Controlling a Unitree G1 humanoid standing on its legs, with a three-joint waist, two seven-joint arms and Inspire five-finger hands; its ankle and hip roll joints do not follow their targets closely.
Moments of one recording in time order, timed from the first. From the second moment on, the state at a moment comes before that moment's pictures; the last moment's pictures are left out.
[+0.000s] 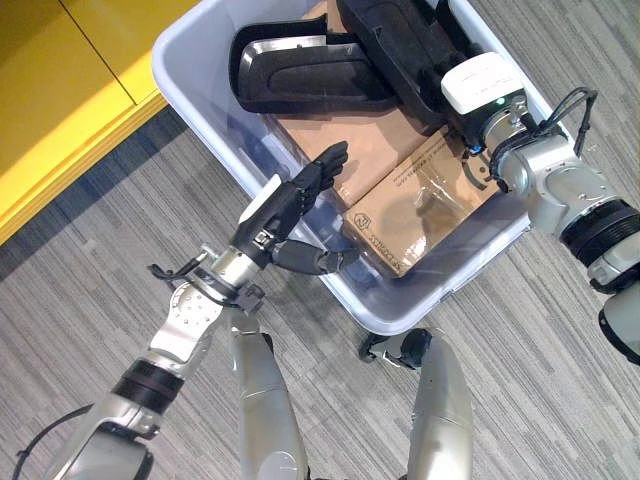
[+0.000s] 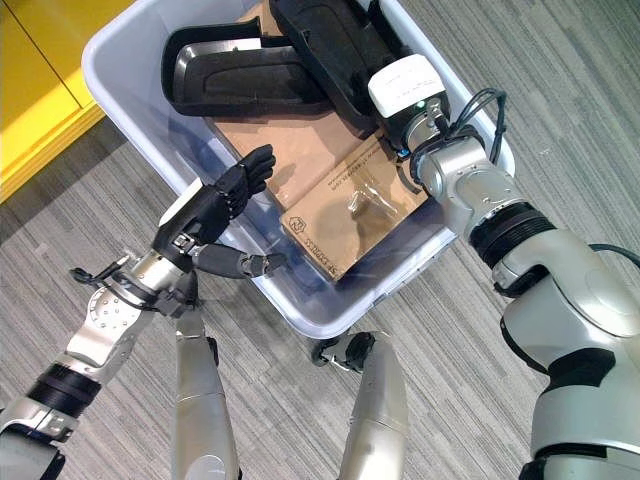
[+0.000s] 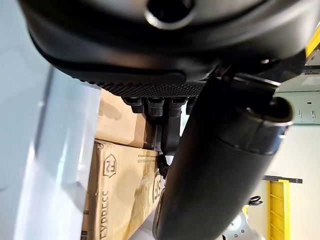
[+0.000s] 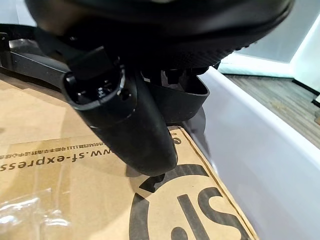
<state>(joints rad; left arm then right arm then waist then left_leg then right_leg) -0.48 0.68 -0.41 0.20 -0.46 -0.45 -0.20 -1.39 -0.75 1.04 0.76 -0.52 0.07 -0.03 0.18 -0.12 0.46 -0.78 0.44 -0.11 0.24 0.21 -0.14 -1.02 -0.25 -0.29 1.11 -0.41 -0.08</state>
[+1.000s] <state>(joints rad) -0.47 0.59 -0.42 0.23 -0.38 -0.33 -0.13 -1.38 -0.62 1.00 0.72 -0.39 0.16 0.24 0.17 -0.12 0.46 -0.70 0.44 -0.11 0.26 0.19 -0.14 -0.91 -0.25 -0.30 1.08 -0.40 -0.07</state>
